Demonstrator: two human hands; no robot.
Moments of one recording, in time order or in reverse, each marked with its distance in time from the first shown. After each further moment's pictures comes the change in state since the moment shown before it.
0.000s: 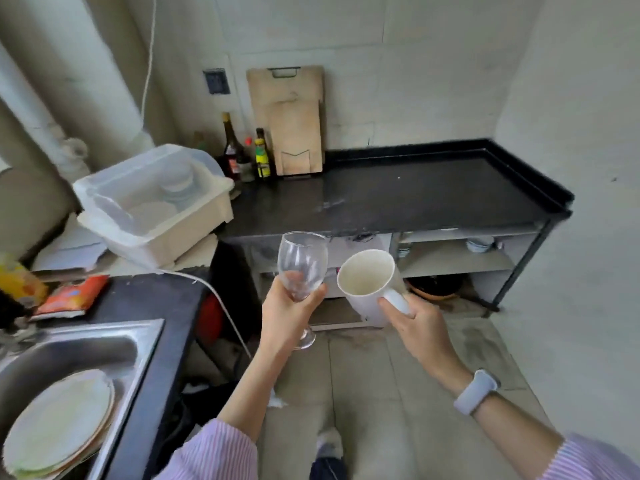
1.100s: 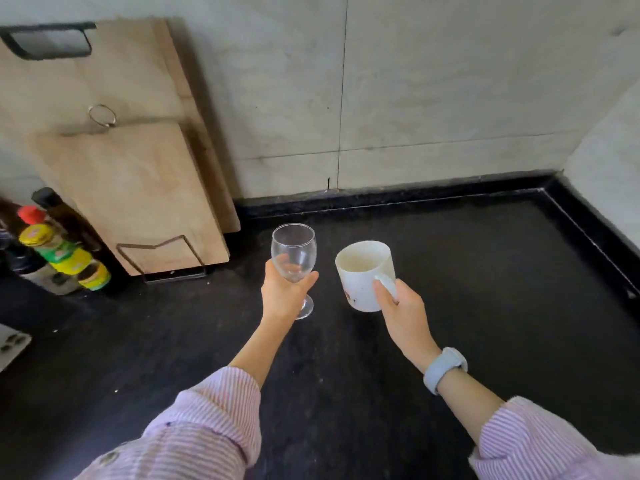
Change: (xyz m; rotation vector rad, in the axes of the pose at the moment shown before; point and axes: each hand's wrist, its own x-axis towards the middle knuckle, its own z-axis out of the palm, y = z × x) left_hand 0.694 -0.027 0.385 0.026 -0.033 -0.222; right_hand 0.703 0.285 0.064 -0.046 -0.058 0.257
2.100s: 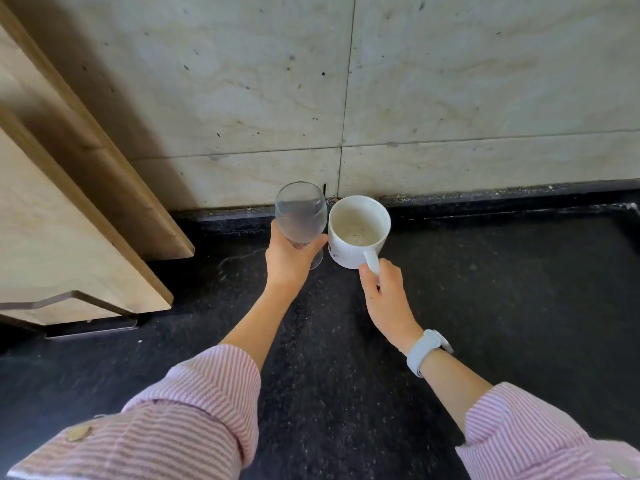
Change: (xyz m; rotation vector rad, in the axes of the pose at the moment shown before) left_hand 0.199 -0.010 0.106 -0.009 0.024 0.055; right_hand 0.197 0.064 0.061 -0.084 -0.154 0.018
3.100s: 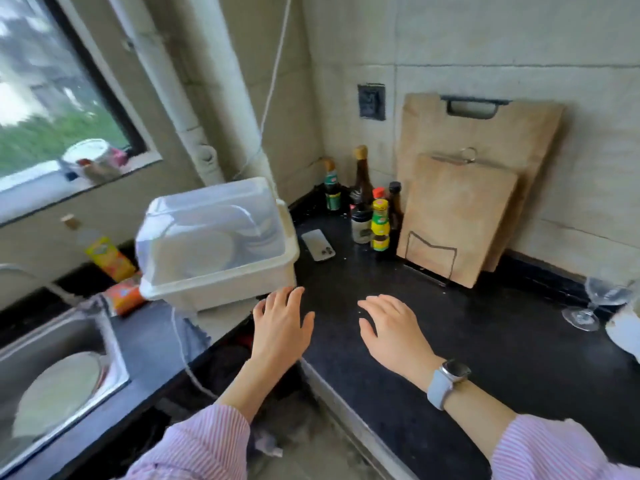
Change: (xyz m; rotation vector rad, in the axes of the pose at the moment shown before) left_hand -0.406 -0.013 -0.385 0.969 0.610 -0.138; right_hand -0.315 -0.230 0.141 -0.514 -0.666 -0.956
